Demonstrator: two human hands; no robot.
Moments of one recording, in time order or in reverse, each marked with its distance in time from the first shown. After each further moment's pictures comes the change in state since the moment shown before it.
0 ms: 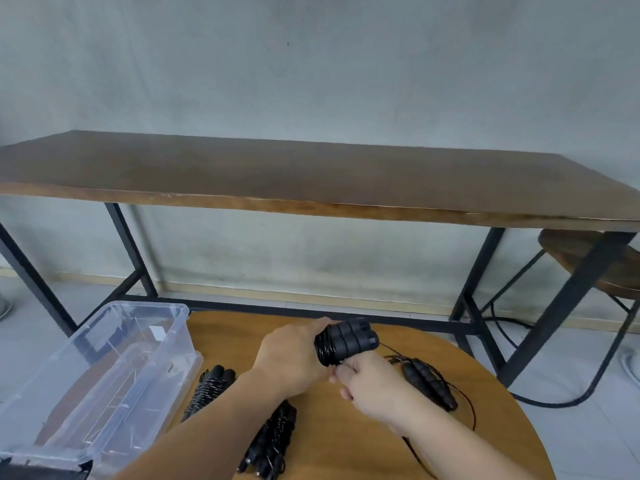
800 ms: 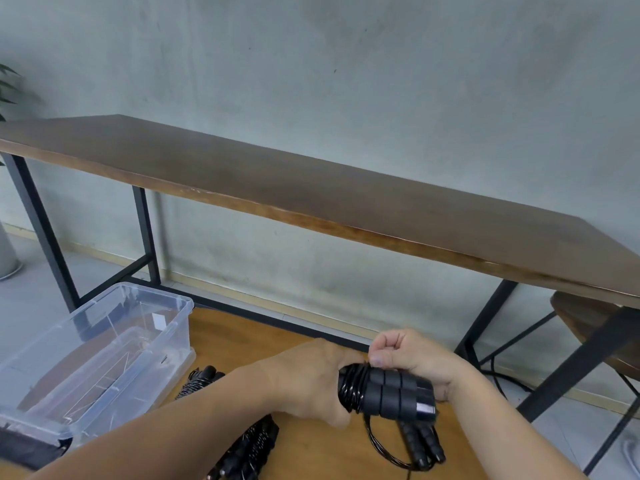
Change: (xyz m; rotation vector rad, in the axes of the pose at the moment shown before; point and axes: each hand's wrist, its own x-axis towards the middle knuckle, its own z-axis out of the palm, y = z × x) left_hand -0.017 0.031 -0.043 -0.222 -0.291 0.217; right_hand 0.031 -0.017 -0.100 0.293 -0.322 -0.113
